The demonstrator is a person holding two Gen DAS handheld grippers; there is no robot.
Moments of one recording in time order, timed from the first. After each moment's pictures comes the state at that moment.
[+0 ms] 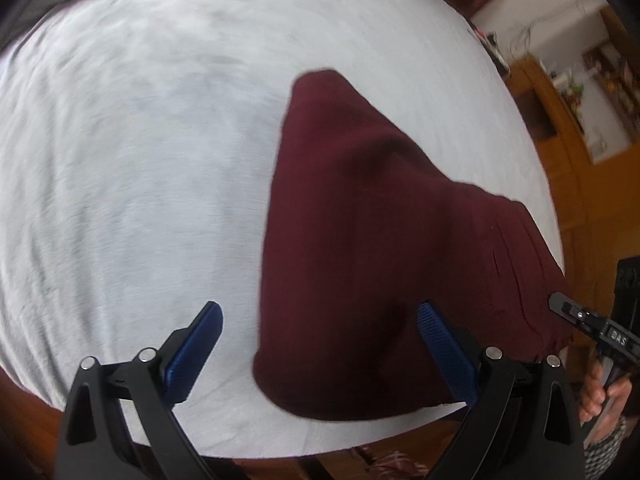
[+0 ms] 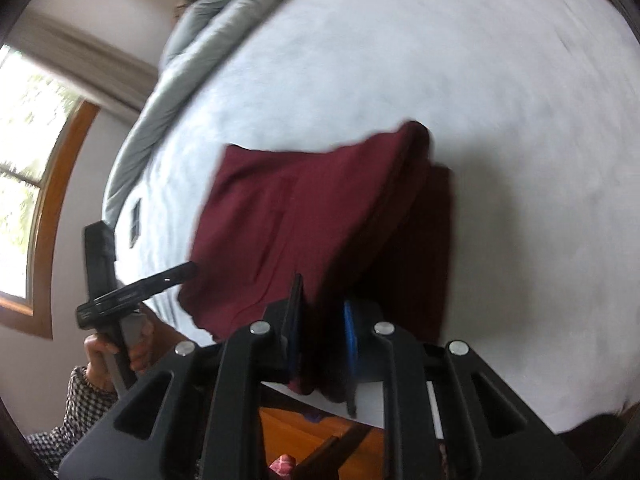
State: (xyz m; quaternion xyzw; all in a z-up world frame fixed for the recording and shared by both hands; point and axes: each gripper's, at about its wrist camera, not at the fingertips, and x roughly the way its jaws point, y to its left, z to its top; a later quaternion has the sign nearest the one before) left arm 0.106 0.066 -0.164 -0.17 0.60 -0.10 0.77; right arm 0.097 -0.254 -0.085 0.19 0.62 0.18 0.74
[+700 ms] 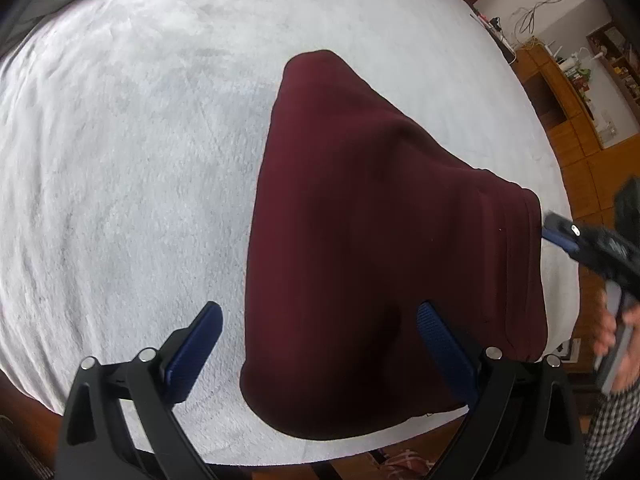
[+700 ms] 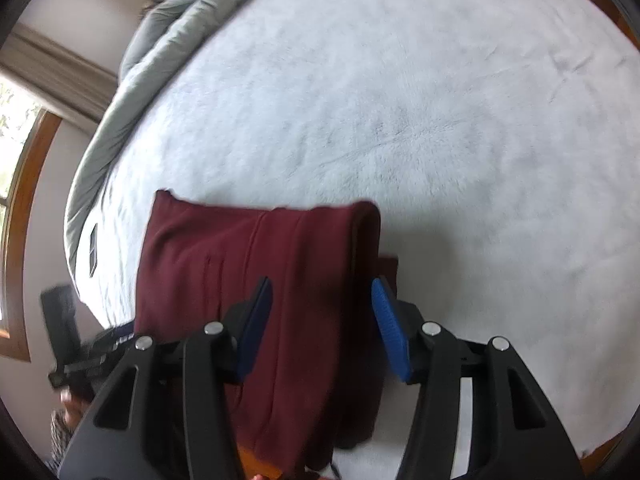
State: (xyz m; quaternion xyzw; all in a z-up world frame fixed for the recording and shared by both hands) left arm 0.114 0.079 -0.165 -0.15 0.62 -0.10 0.77; right arm 0.187 -0.264 -0.119 0.15 0.63 0.13 0.75
